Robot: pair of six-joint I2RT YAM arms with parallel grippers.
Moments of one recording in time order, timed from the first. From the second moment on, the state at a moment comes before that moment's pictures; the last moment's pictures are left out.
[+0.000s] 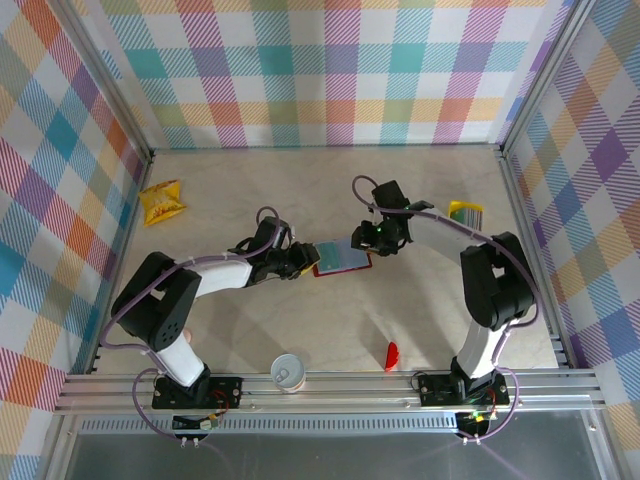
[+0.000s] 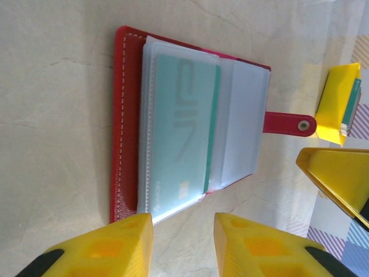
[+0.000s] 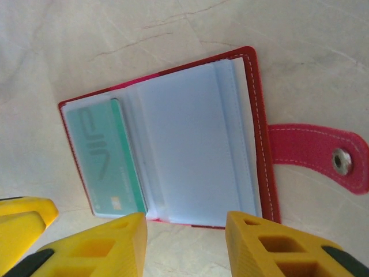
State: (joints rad) left arm -0.53 1.68 0.80 0.10 0.38 -1.05; right arm 0.45 1.79 1.21 -0.57 -0.30 0.52
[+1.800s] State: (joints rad) left arm -0.53 1.78 0.81 0.13 0.39 -1.02; right arm 0.50 2.00 1.38 -0.64 -0.27 0.43
